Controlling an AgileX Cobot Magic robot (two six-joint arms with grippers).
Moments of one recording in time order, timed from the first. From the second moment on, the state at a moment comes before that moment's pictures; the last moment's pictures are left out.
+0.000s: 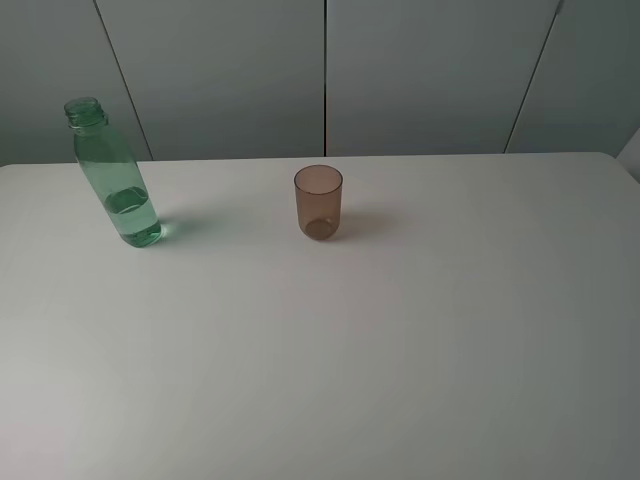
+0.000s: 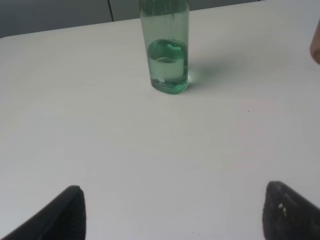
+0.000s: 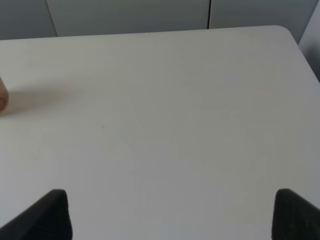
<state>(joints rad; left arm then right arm) -0.08 0.00 -0.52 -0.02 1.09 0.05 -0.04 0.00 -0.50 0.01 1.10 0.01</state>
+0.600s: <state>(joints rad) -0.08 0.00 -0.52 -0.01 1.09 0.04 -0.04 0.00 -0.50 0.01 1.10 0.01</state>
